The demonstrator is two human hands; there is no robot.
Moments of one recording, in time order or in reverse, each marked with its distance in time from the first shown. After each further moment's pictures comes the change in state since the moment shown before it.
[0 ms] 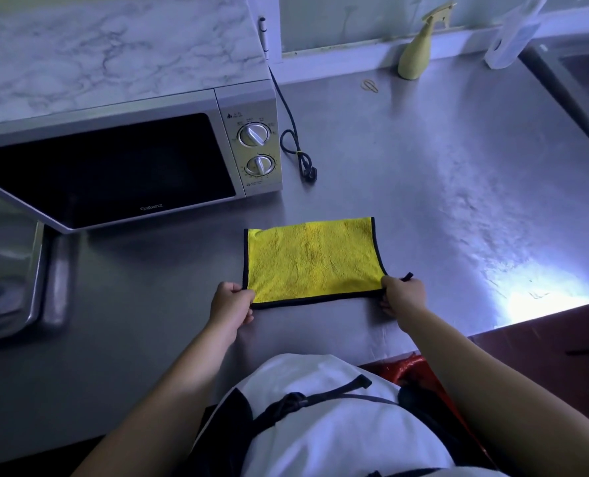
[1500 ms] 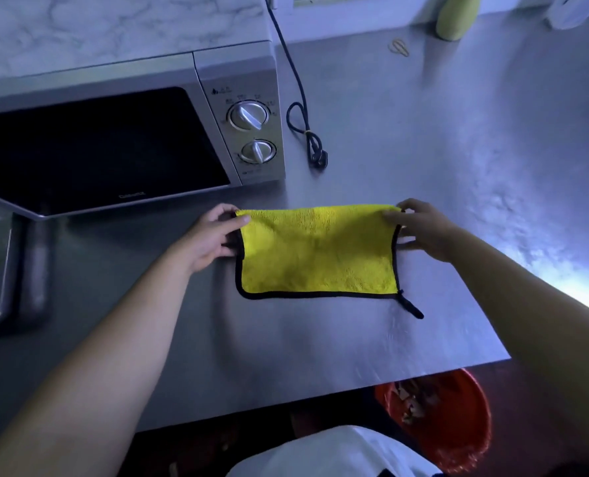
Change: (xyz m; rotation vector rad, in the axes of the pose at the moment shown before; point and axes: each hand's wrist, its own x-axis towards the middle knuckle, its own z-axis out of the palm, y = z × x) left_hand 0.091 0.103 -0.019 -0.136 -0.415 0.147; right_hand 0.086 -0.129 0.005 -0.276 -0.517 -0.215
